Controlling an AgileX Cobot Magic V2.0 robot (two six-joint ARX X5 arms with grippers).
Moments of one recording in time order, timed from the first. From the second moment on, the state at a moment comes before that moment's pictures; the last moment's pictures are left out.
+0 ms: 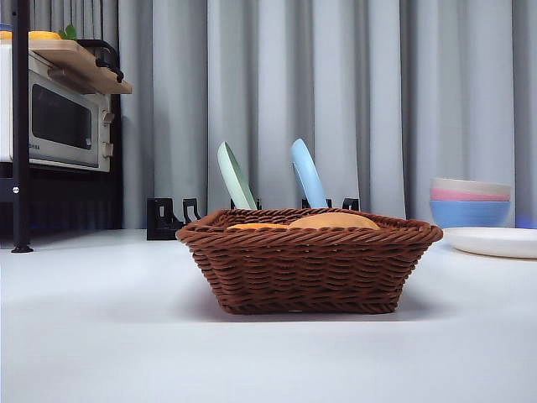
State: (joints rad) left arm -0.01 0.01 0.02 -0.19 0.03 0.02; right arm 0.11 0.05 0.04 -0.14 -0.05 -0.02
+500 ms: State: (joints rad) left arm -0.01 0.01 0.02 -0.19 0.03 0.02; right arm 0.10 0.00 0.02 -0.13 -0.14 -0.02
